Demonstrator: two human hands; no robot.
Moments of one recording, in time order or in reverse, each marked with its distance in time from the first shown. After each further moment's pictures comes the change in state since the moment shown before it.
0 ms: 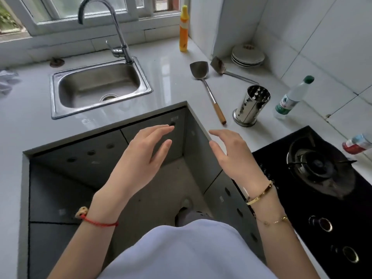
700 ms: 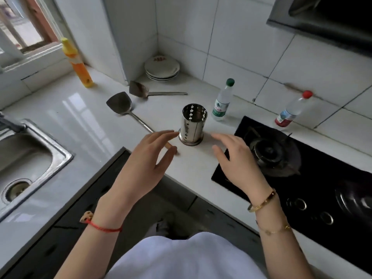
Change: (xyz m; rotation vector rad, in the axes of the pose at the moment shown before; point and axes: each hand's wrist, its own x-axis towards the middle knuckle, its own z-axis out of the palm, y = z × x) left_hand 0.232 0.042 0.063 -0.121 -0.349 0.486; right_hand 0.070 0.071 -0.067 -0.049 0.360 0.469
